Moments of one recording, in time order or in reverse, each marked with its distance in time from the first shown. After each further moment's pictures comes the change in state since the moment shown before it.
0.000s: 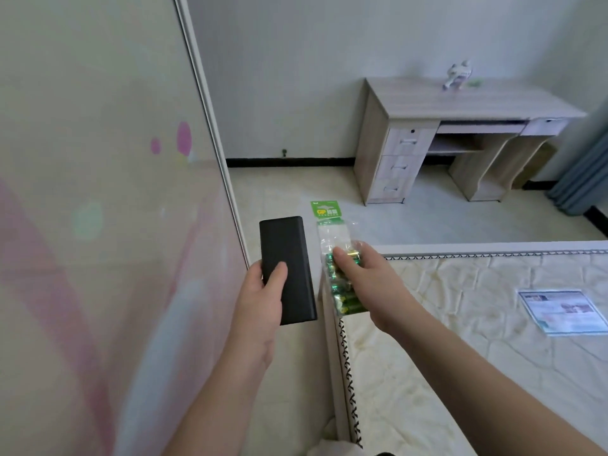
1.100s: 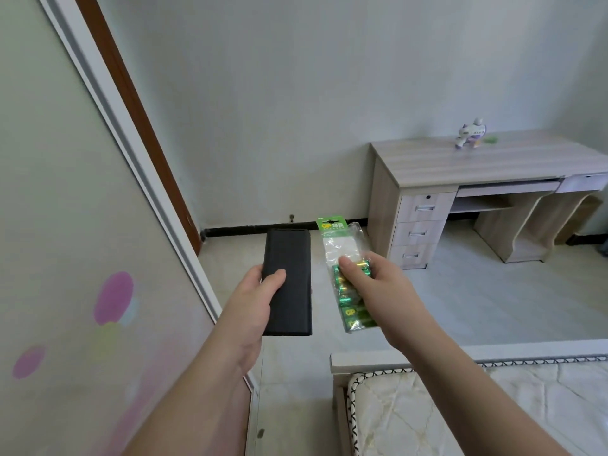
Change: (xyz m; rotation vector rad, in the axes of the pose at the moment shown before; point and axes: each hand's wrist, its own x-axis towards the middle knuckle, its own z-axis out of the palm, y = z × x) left_hand 0.258 0.131 0.117 0.122 -0.160 0.061; right_hand 0.271 -0.106 -0.065 0.045 0.021 -0.116
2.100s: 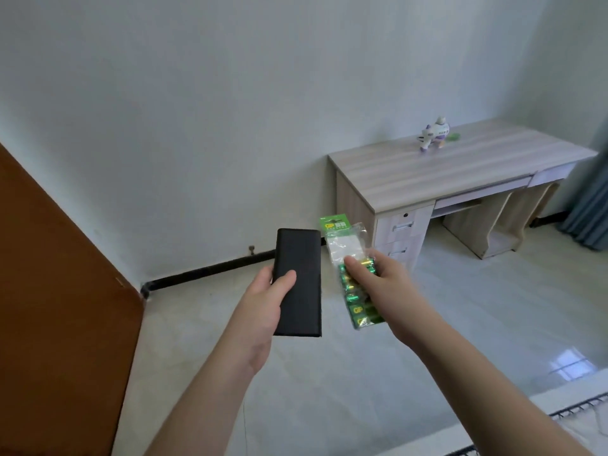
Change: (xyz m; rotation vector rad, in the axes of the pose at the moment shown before) left_hand 0.356 0.069 0.080 0.061 -0.223 -0.054; right_hand 0.332 -0.013 -0.044 0.055 0.187 0.054
